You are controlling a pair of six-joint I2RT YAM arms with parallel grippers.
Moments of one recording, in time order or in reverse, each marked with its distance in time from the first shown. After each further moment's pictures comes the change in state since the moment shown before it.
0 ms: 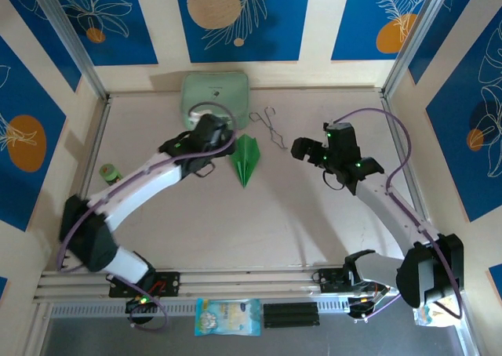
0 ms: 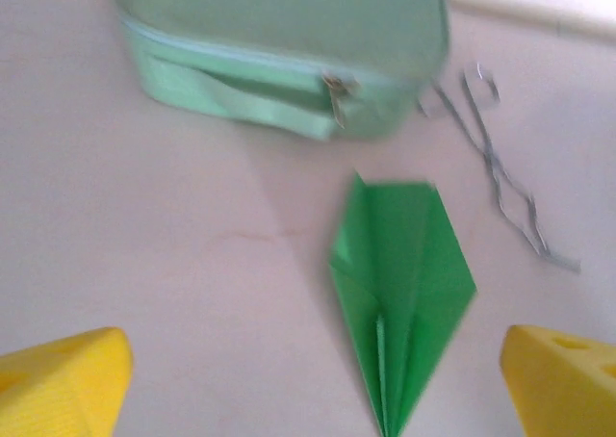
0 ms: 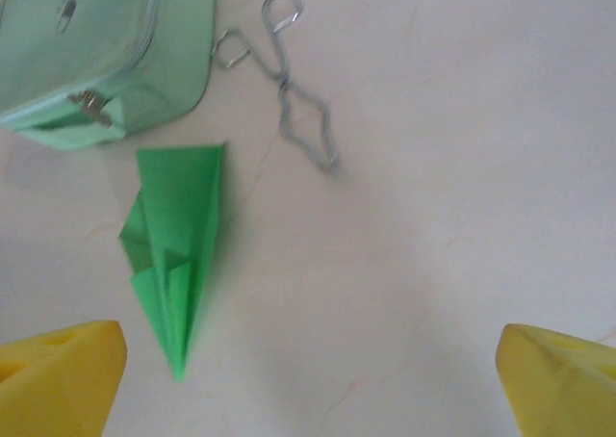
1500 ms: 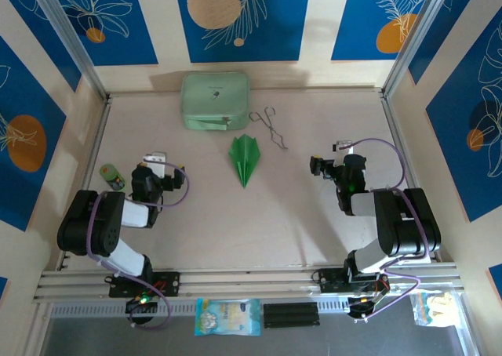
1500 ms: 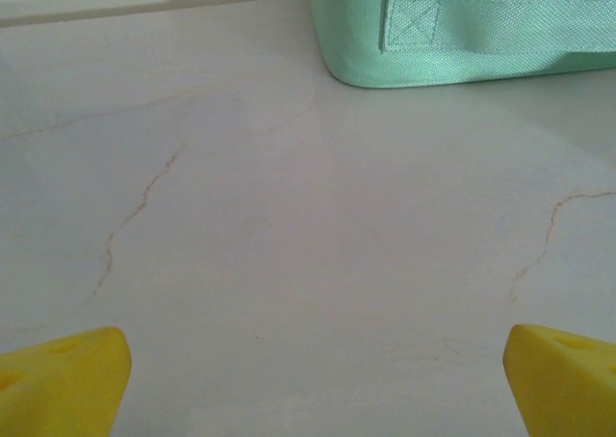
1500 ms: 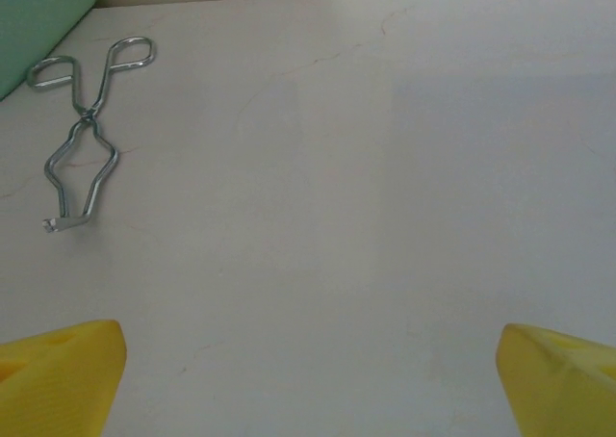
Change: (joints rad) left arm 0.590 0.142 -0.897 1.414 0.461 0.681; right arm -0.253 0.346 -0.523 1.149 -0.061 -0.454
